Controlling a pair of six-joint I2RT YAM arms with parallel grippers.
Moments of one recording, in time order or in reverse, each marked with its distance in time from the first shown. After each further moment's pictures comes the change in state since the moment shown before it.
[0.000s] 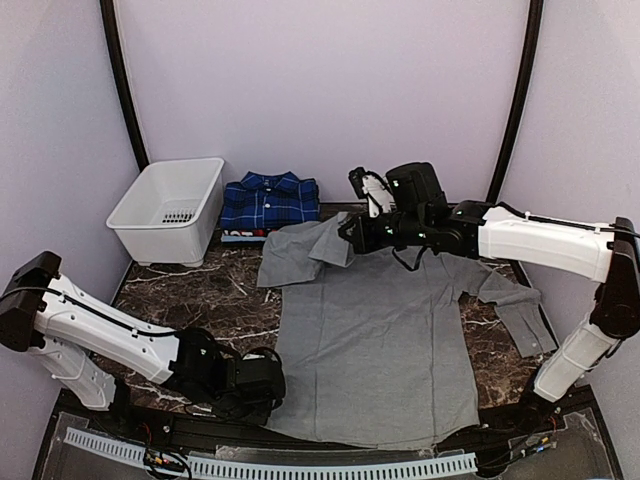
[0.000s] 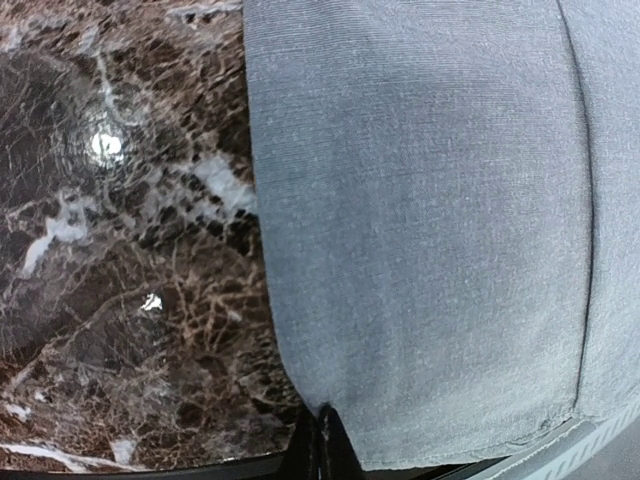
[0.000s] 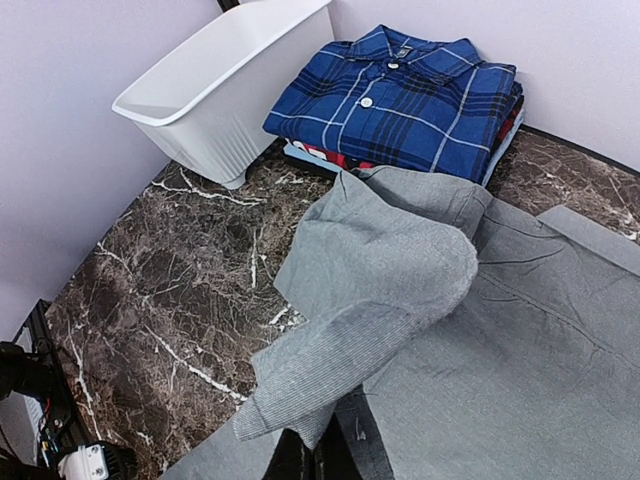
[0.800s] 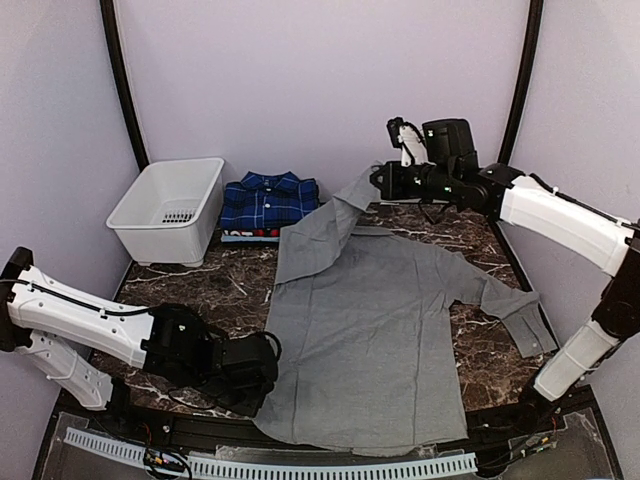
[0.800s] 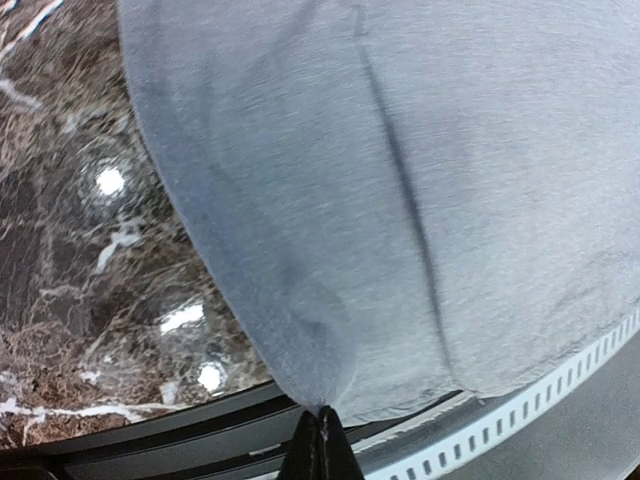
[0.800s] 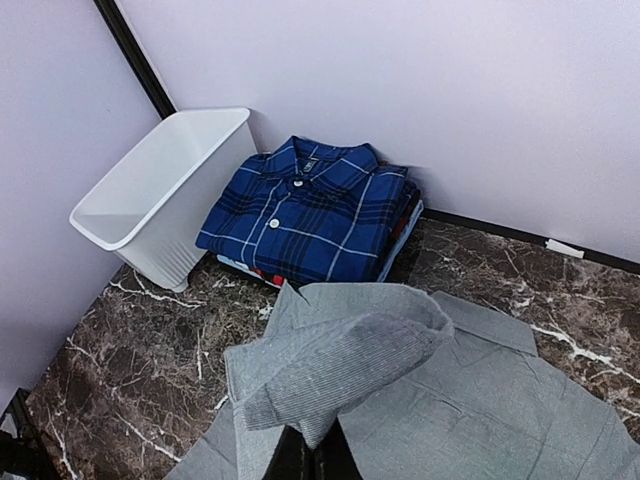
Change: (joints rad) left arm 0.005 -0.138 0.084 -0.201 -0.028 0.127; right arm -0.166 -0.019 0.184 -0.086 0.042 -0.029
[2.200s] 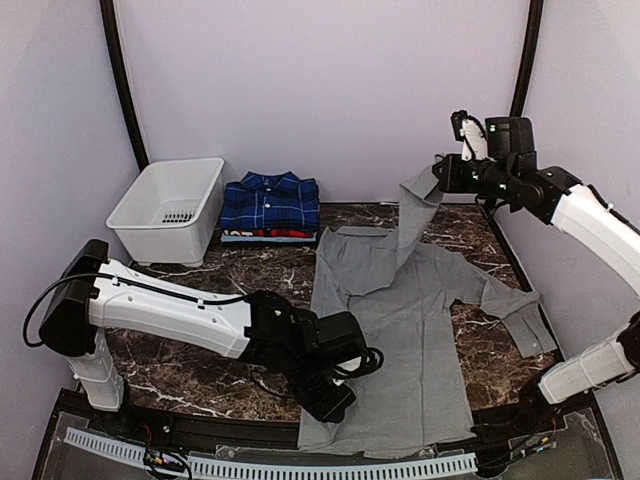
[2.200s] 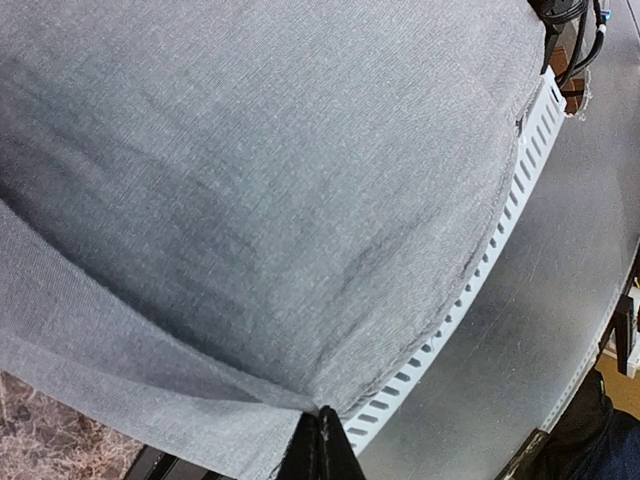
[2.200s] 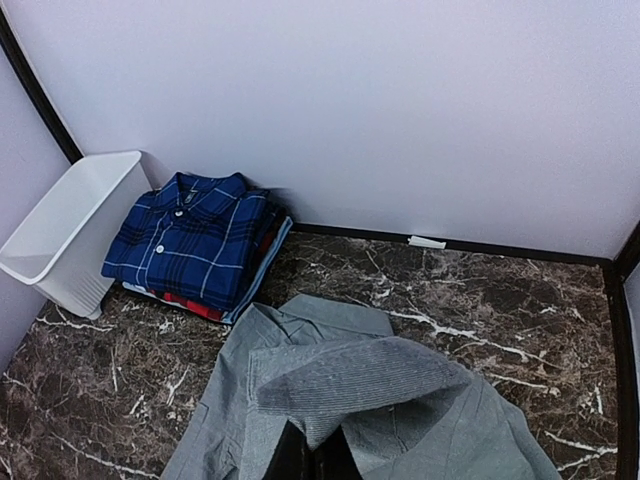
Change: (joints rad) left arm 0.043 0.455 0.487 0.096 0.404 0.535; right arm -0.196 -0.235 -0.103 -0.114 0.072 -0.068
